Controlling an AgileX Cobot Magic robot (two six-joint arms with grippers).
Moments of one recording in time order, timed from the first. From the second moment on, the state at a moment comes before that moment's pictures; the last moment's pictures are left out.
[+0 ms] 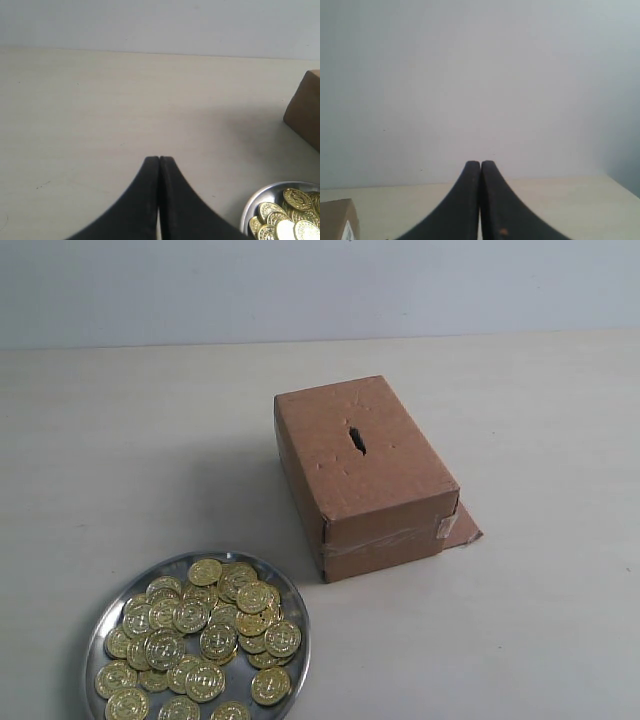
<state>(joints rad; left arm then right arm) -0.08 0.01 0.00 -0.06 0.37 0.00 0.04 0.01 0.00 0.60 -0.07 -0.58</state>
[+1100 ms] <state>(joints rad) -0.08 0.01 0.00 -0.06 0.37 0.00 0.04 0.01 0.00 -0.06 0.33 0.04</state>
